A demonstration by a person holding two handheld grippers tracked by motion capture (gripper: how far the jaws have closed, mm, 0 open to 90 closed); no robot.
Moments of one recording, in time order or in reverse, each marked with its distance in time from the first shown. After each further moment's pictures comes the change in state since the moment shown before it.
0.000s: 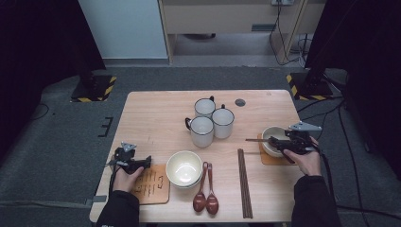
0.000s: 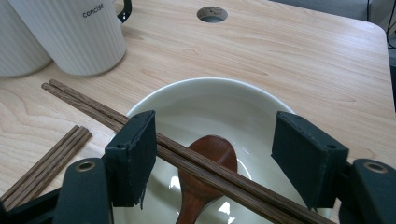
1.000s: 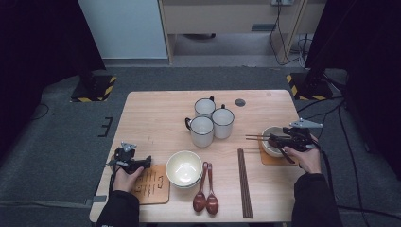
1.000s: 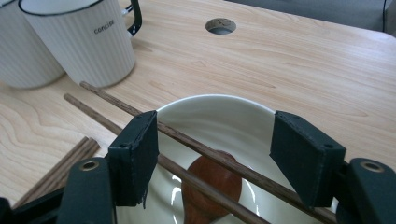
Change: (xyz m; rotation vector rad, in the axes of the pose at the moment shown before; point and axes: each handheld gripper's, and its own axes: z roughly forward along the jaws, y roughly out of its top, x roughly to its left) left arm 0.000 0.000 0.000 0.000 0.000 0.000; right arm -0.006 0.007 0.004 -0.034 0.057 0.015
